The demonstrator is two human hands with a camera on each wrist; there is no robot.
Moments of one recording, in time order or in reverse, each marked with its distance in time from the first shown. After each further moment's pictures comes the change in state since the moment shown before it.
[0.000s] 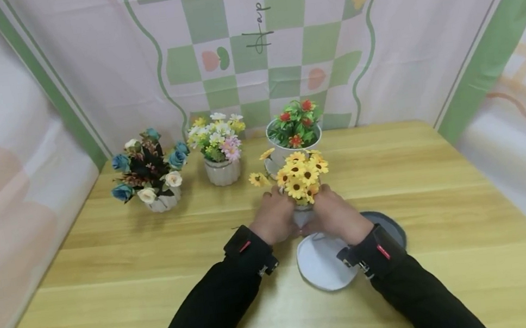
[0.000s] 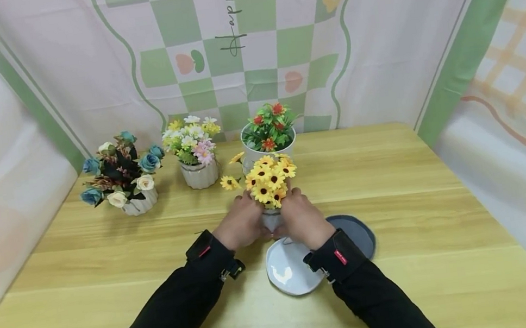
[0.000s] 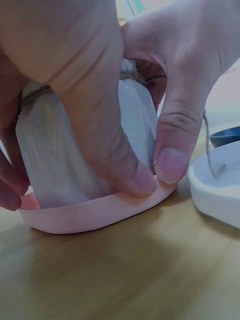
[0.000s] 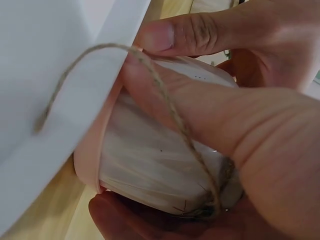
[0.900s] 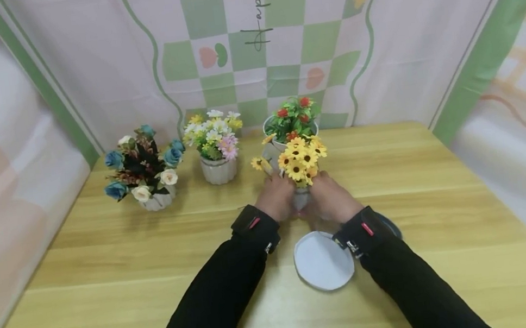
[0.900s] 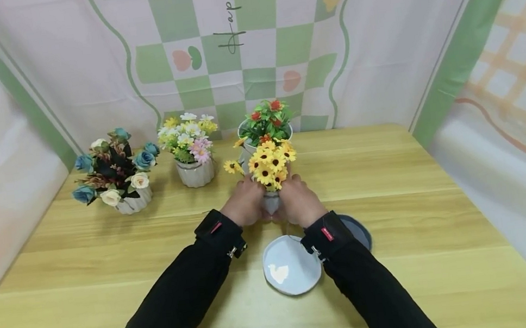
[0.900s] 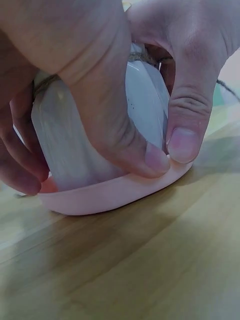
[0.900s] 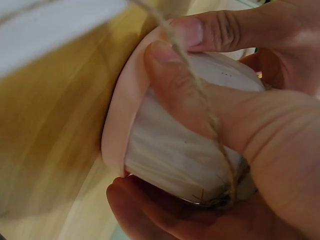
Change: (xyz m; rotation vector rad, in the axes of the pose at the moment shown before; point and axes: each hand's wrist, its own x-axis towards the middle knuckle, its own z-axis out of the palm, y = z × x) left_hand 0.037 -0.007 0.000 0.054 0.068 0.010; right_hand 0.031 0.019 -0.003 0.024 0.059 -0.041
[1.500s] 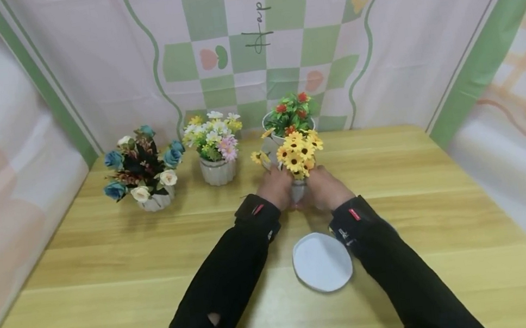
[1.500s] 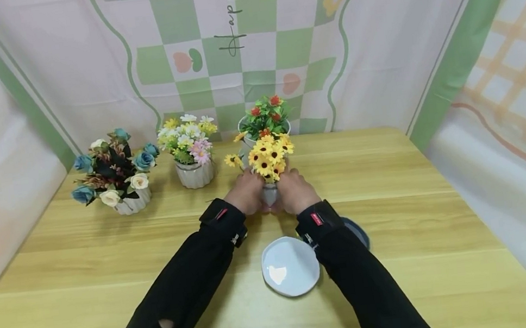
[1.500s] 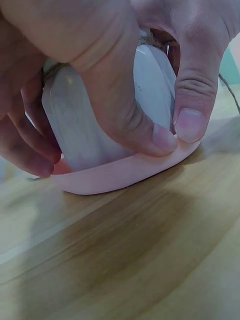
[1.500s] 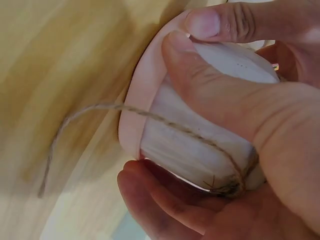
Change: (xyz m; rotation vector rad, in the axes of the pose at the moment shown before) left_hand 0.023 -0.003 -0.006 -0.024 -0.035 -0.126; right_hand 0.028 0.006 -0.005 0.003 -0.036 0.087
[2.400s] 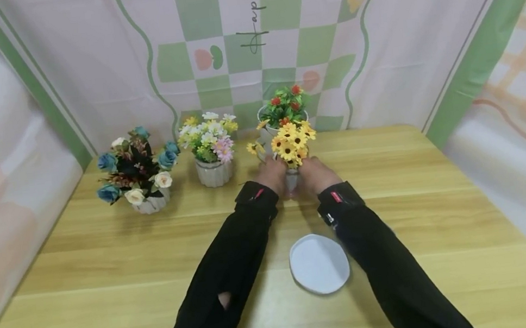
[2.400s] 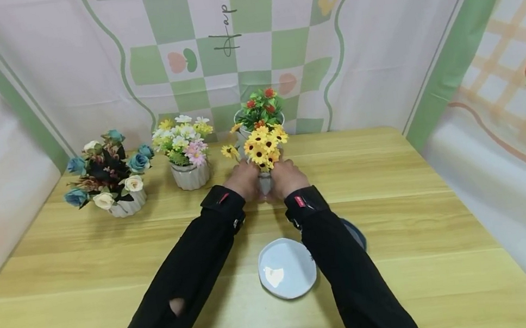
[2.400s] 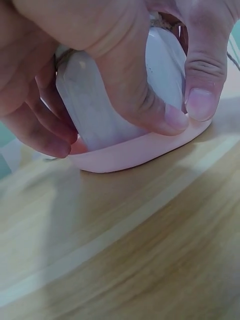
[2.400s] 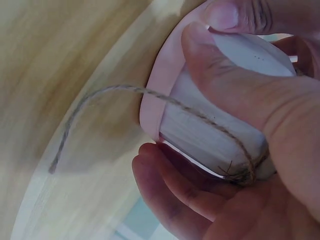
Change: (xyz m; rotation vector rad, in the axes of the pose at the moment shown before) left_hand 0.033 -0.005 -0.004 -0.046 -0.073 -0.076; right_hand 0.030 0.001 -0.008 -0.126 -0.040 0.118
